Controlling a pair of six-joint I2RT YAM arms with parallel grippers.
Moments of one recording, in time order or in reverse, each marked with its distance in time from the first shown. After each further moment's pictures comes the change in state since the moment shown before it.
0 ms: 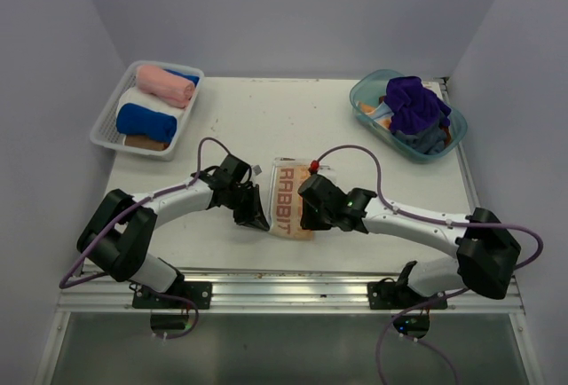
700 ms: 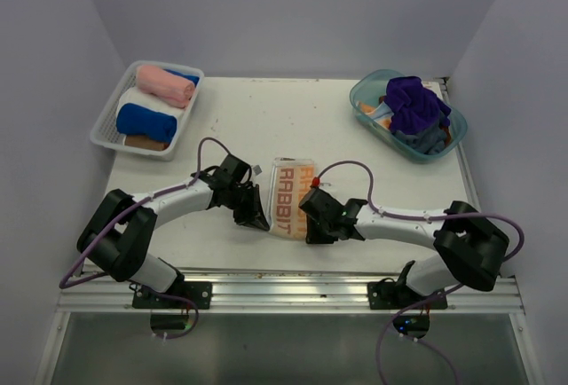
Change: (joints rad) left arm 0.000 0.000 0.000 0.000 0.000 0.000; right arm 0.006 0.042 -0.171 0.087 -0.065 0.050
